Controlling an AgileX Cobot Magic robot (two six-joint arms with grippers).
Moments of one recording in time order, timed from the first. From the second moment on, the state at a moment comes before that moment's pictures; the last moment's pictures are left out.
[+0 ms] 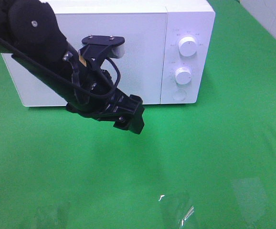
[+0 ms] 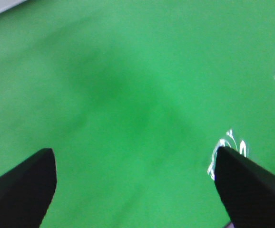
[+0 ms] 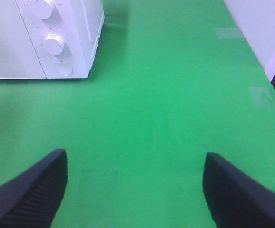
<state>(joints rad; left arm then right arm) -0.73 1.76 -1.15 -0.32 0.56 0.09 0.09 0.00 -0.50 -0.10 0.97 0.13</state>
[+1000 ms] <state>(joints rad) -0.29 1.51 -1.13 -0.26 1.17 0.09 0.09 0.00 -0.50 -0.10 0.97 0.13</state>
